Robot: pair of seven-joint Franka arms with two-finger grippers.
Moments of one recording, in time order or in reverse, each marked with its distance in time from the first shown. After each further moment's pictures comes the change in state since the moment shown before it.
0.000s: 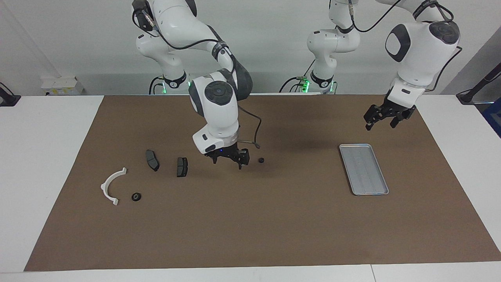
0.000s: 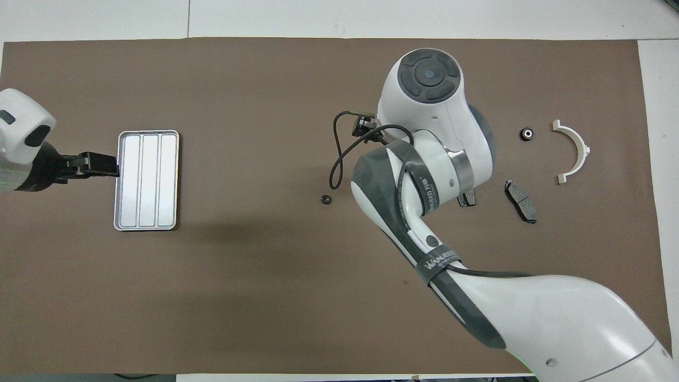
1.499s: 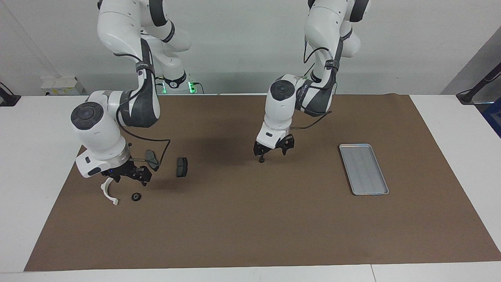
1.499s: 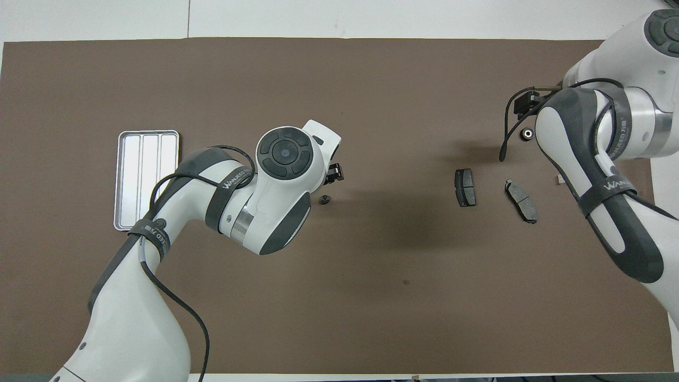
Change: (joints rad) left arm -0.536 0.436 -0.011 0.169 0.030 0.240 -0.657; right arm -0.414 -0.014 -0.002 -0.113 -0.082 0.108 -0.478
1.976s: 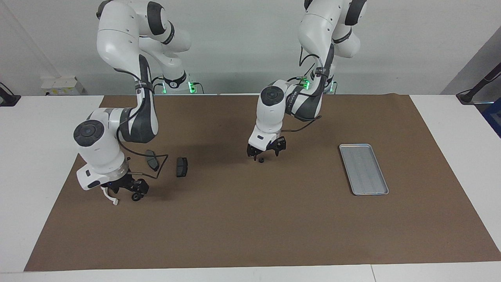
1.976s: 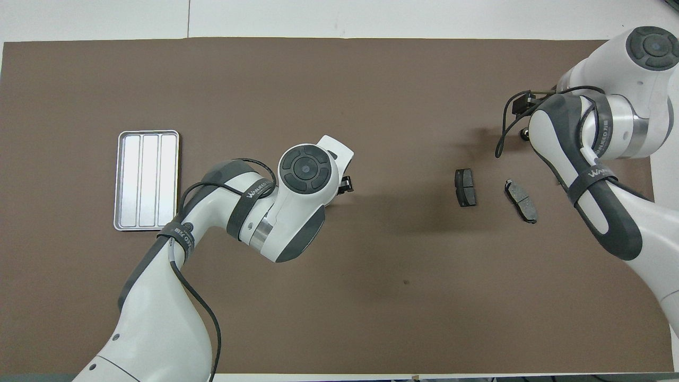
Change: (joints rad) left arm -0.034 0.034 -0.002 -0.042 -0.003 0.060 -0.012; right arm -0.033 0.092 0.000 -0.003 -0.001 0.111 0.001
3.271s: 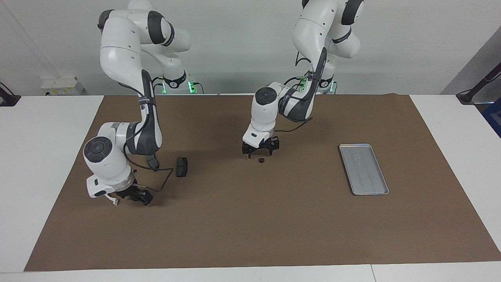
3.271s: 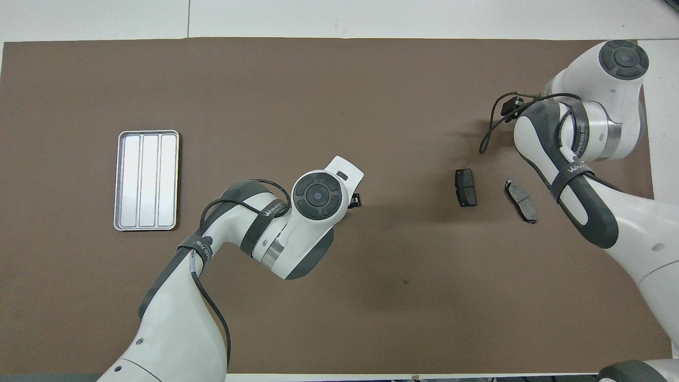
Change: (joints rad) left arm -0.040 0.000 0.000 -0.098 -0.001 0.138 -0.005; right arm -0.005 0.076 0.005 0.001 0.006 0.047 0.150
